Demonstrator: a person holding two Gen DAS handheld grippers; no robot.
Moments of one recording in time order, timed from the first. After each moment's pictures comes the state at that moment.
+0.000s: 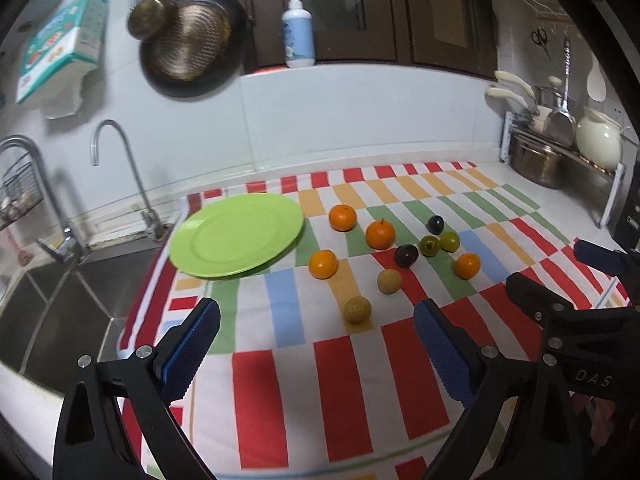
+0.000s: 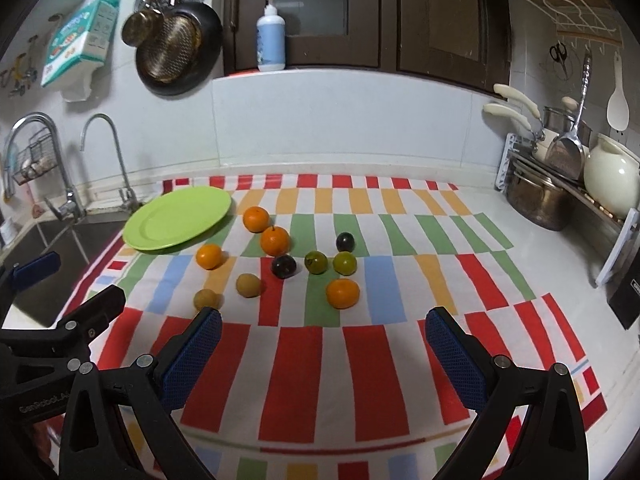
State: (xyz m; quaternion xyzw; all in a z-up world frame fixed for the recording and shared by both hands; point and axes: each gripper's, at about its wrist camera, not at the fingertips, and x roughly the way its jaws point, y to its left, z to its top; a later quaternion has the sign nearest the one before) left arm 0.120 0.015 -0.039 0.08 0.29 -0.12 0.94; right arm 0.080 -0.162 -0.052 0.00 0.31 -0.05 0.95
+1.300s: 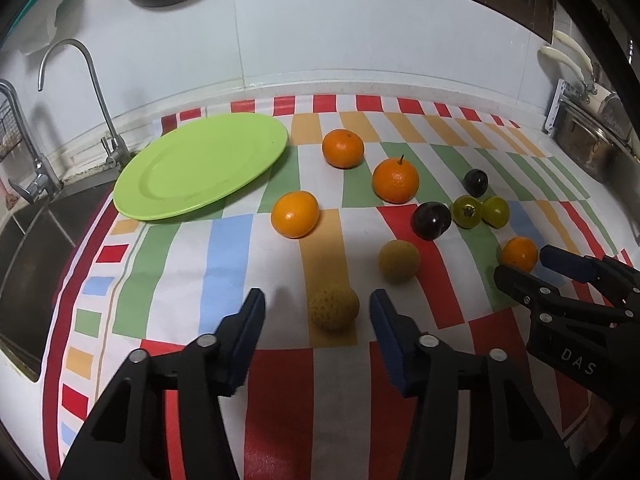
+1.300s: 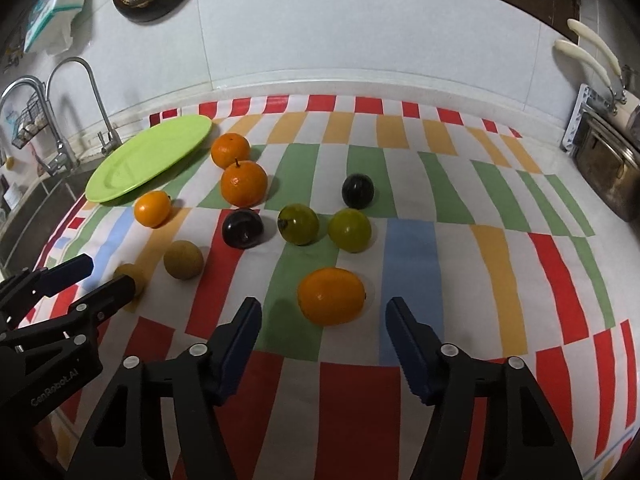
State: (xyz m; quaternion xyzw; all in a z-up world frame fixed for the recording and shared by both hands) left arm 0.198 -0.034 -0.111 0.04 0.41 -0.07 0.91; right arm 0.188 -0.208 -0.128 0.00 0.42 0.03 0.91
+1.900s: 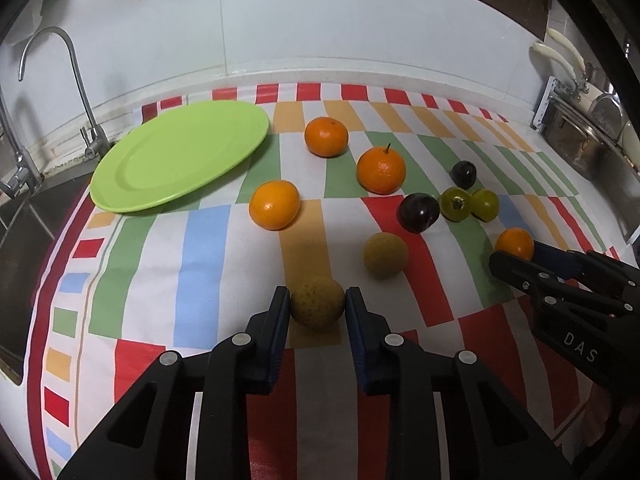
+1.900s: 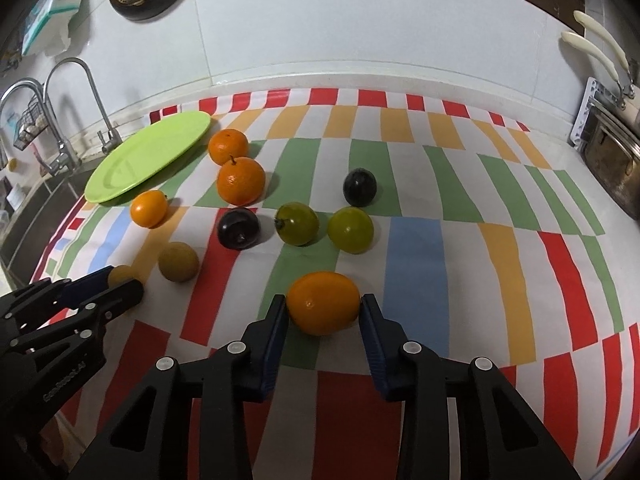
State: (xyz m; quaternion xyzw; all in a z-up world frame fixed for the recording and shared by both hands) left arm 0.202 -0.034 -0.117 0.03 0.42 -0.10 0.90; right arm 0.191 -0.209 -0.127 0.00 0.43 0.04 0.90
